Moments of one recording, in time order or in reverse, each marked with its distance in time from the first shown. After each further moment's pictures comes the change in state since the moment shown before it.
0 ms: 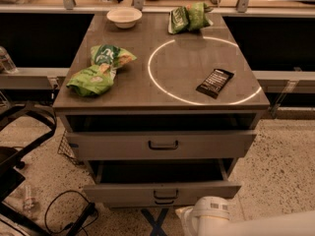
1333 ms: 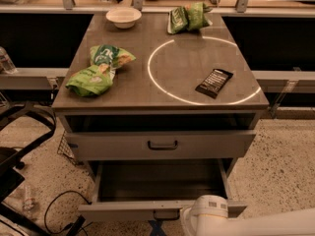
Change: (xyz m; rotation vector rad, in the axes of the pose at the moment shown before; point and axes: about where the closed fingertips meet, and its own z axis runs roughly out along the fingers) arm -0.004 -0.007 0.000 0.002 0.002 0.001
